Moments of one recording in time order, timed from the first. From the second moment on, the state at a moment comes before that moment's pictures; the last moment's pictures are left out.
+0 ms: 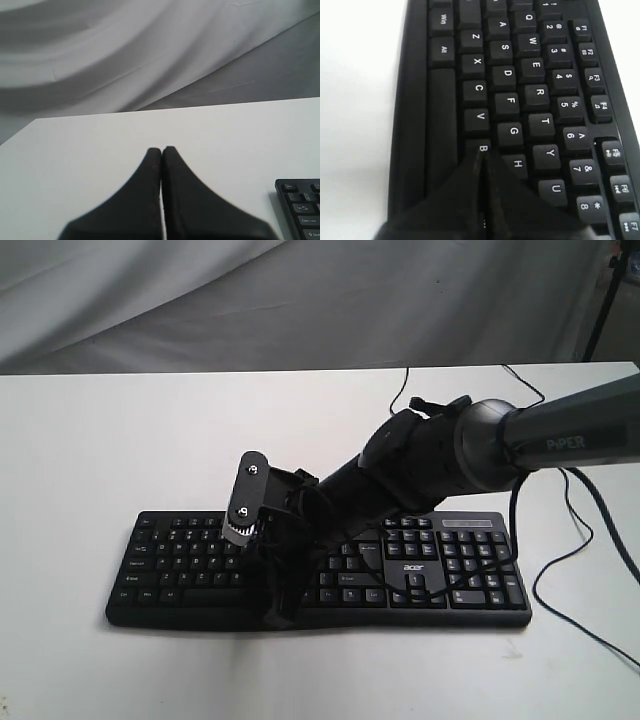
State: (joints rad) left arm 0.13 0.00 -0.01 0.03 0.19 0.09; right arm 0.38 2.09 -1.23 1.13 0.53 -1.78
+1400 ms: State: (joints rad) left arm 0.13 0.00 -0.01 0.03 0.19 0.09; right arm 0.38 2.05 -1.23 1.15 0.52 -1.81
